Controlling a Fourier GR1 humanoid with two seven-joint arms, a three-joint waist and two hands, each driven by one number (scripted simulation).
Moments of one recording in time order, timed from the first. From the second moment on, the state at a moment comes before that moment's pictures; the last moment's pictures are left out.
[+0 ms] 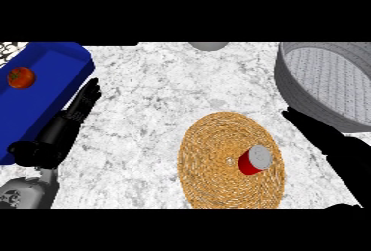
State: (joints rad) left arm -0.15 0.37 -0.12 -1.60 0.11 -0.05 0.01; right arm -0.14 -0.62 0.24 -2.21 0.23 0.39 0.75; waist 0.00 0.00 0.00
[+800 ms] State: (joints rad) left arm -0.18 0.29 -0.05 -1.57 0.04 -0.11 0.01; right arm -0.06 -0.42 0.28 -2.01 0.55 0.33 0.43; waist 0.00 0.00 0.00
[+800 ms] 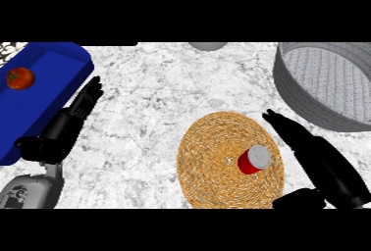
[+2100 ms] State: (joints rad) left arm -0.16 0.22 0.04 -1.60 -0.03 -0.20 0.02; right arm -0.07 -0.23 0.31 -1.87 0.83 0.40 0.39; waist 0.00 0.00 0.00
